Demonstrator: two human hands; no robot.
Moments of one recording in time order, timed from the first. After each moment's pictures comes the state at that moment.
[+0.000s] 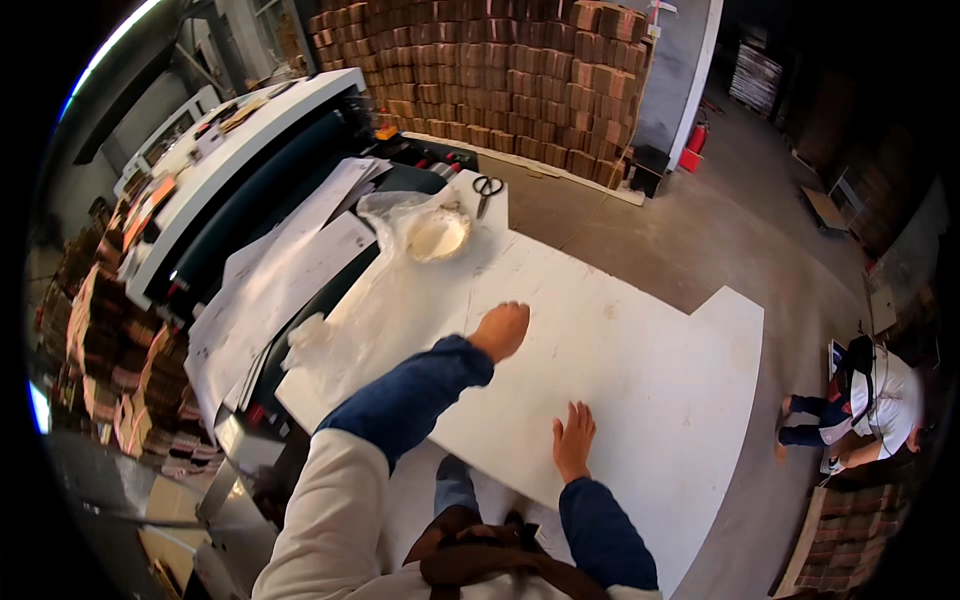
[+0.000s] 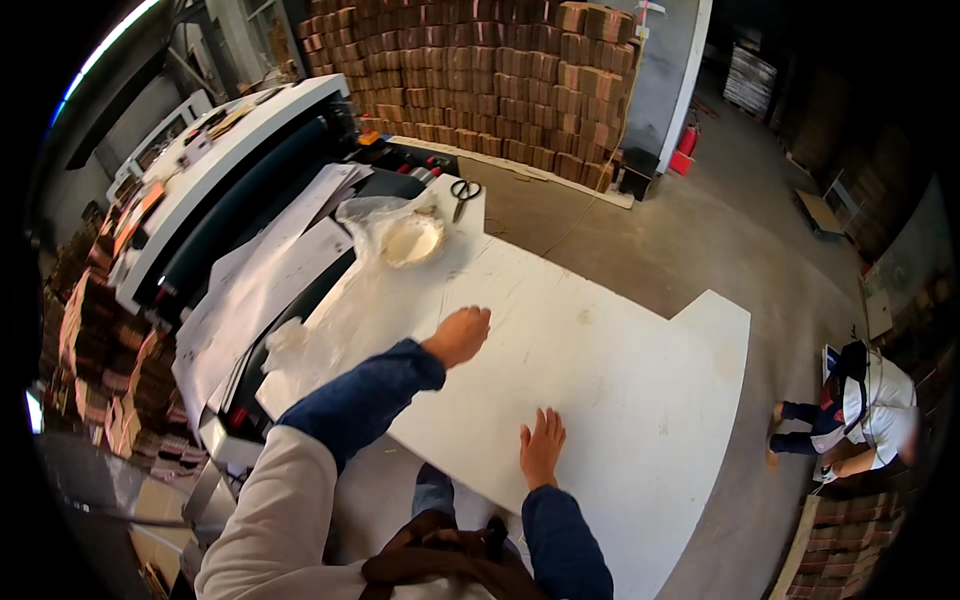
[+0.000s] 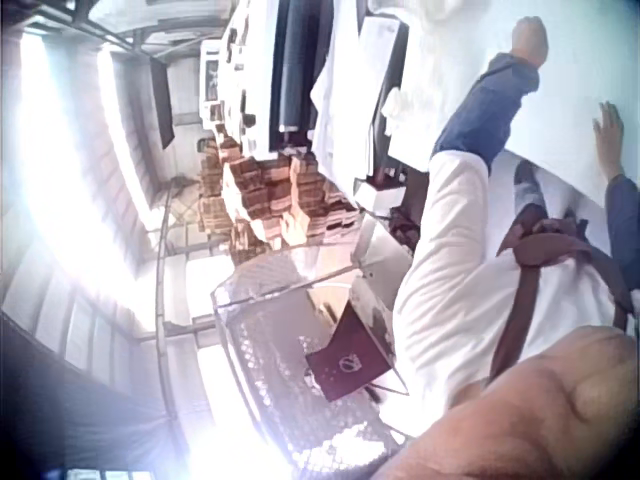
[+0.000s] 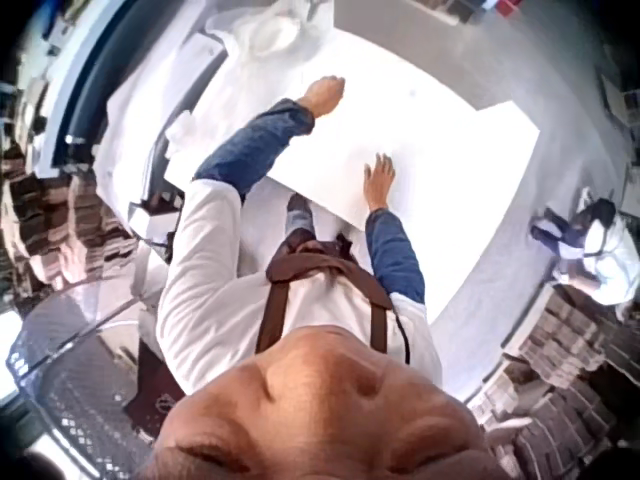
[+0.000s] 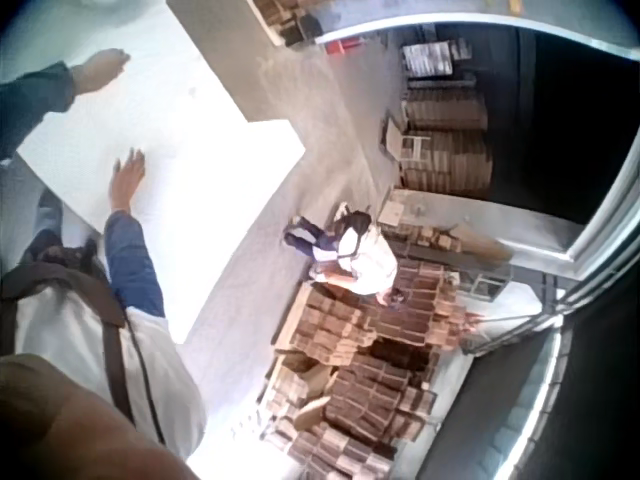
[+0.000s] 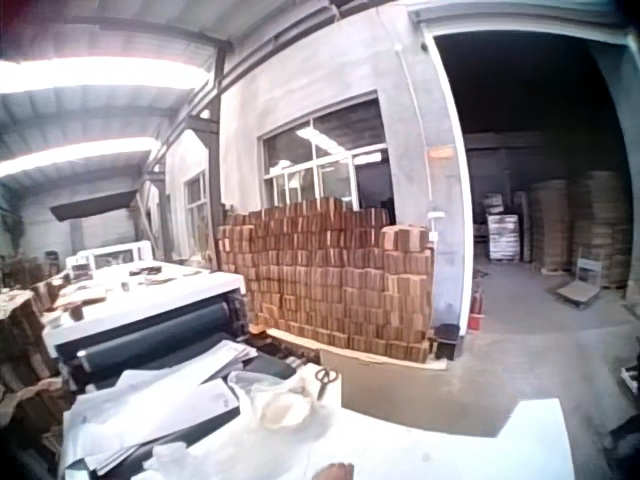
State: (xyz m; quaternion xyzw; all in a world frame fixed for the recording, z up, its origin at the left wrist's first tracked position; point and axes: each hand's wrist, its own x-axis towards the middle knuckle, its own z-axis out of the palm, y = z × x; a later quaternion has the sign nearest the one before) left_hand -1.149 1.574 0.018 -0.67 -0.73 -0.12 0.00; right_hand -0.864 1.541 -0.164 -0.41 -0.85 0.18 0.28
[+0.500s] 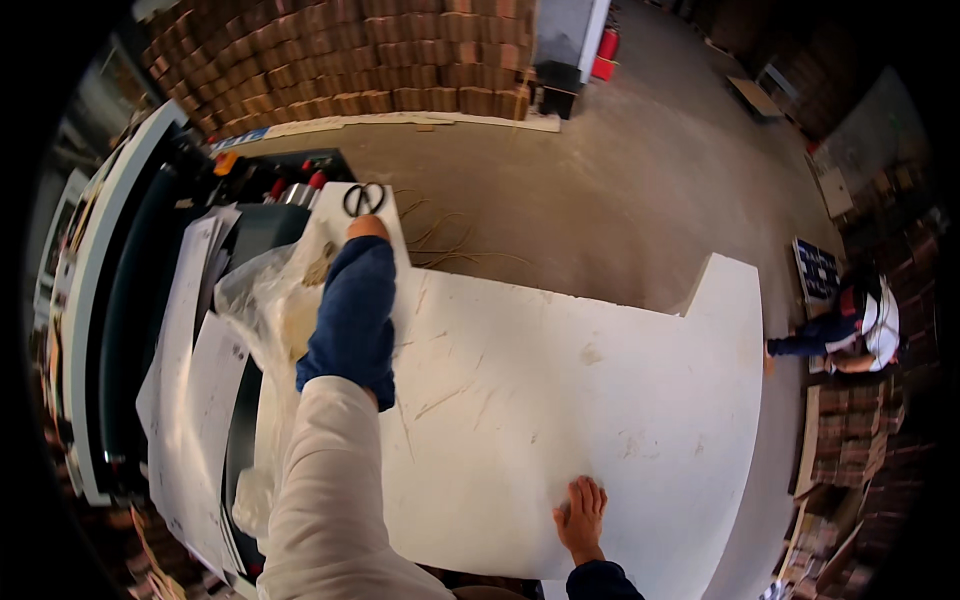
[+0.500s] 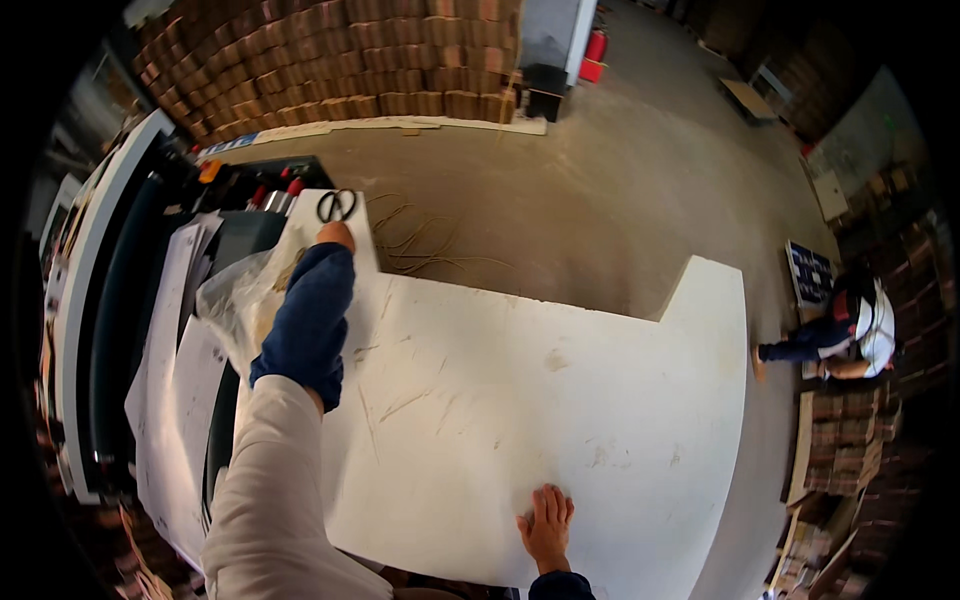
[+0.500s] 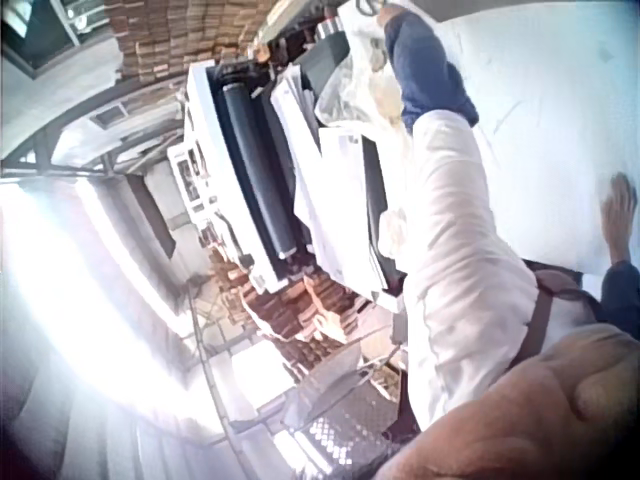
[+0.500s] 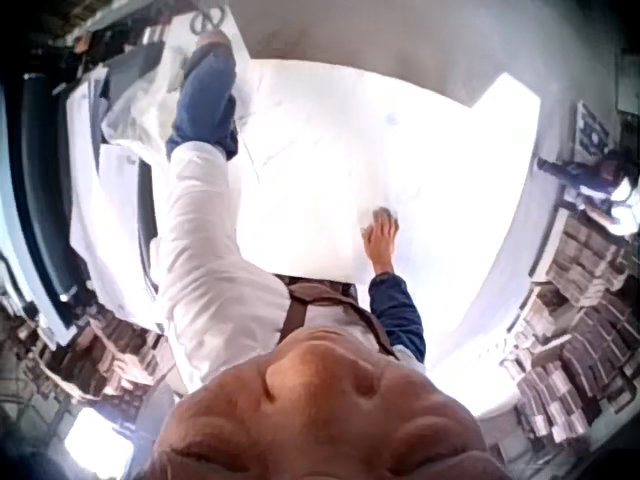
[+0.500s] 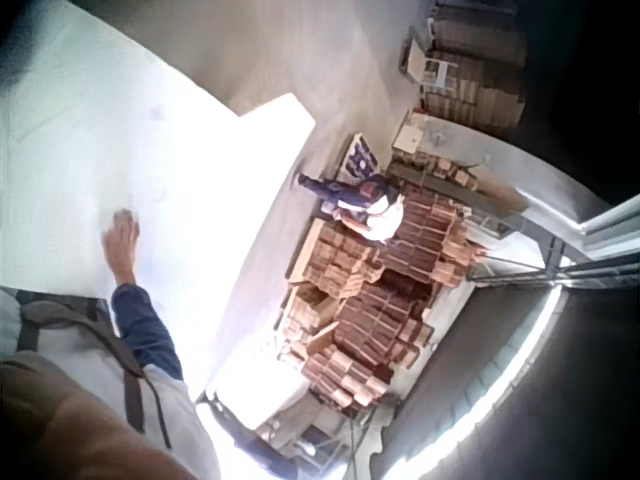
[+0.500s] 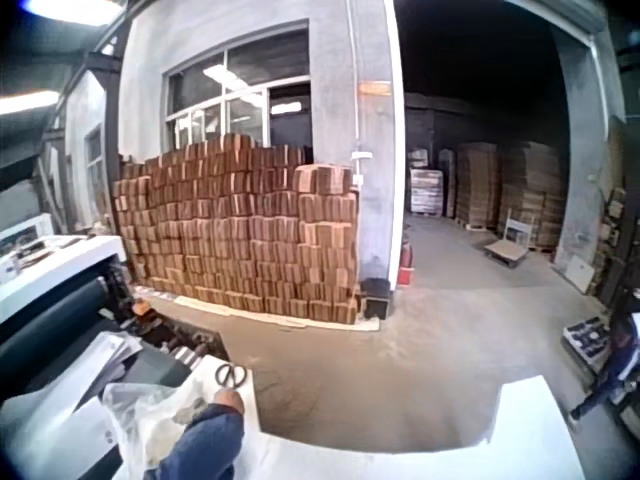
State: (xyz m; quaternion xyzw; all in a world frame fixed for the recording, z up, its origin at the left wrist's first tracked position) left_hand -1.532 1.935 -0.152 -0.41 -0.91 0.00 0.03; right_hand -0.876 1.540 -0.162 -0.53 -0.82 0.20 0.08
